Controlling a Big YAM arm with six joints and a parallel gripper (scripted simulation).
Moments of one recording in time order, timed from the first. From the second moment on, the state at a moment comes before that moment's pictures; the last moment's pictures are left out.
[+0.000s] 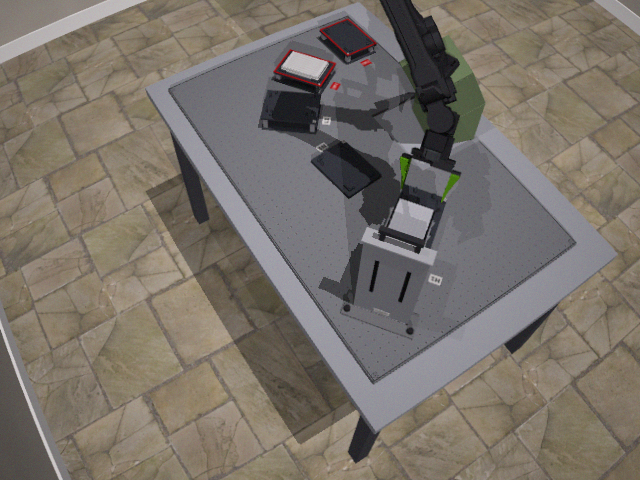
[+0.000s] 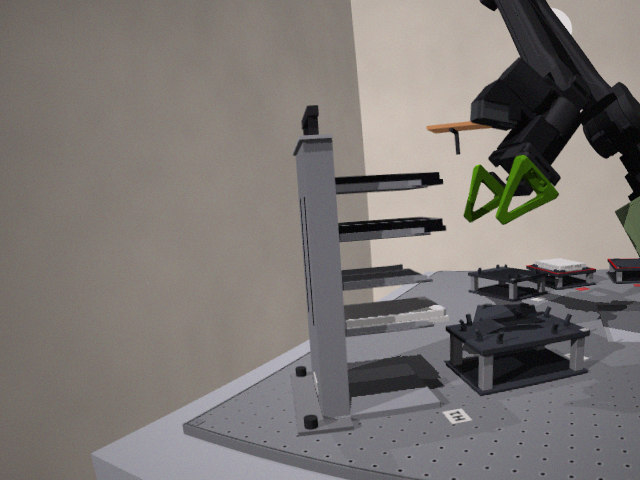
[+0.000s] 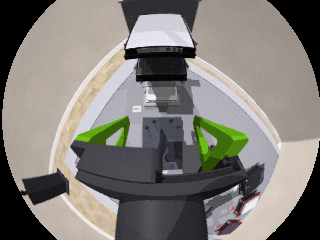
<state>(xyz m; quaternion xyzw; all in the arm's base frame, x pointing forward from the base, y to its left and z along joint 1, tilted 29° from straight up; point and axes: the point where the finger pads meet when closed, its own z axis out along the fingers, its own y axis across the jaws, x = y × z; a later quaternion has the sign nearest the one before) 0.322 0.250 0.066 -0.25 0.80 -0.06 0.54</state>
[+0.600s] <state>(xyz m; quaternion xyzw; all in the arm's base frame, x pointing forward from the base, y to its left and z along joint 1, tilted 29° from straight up) 0.340 0.259 0.073 -0.25 0.80 -0.06 0.54</state>
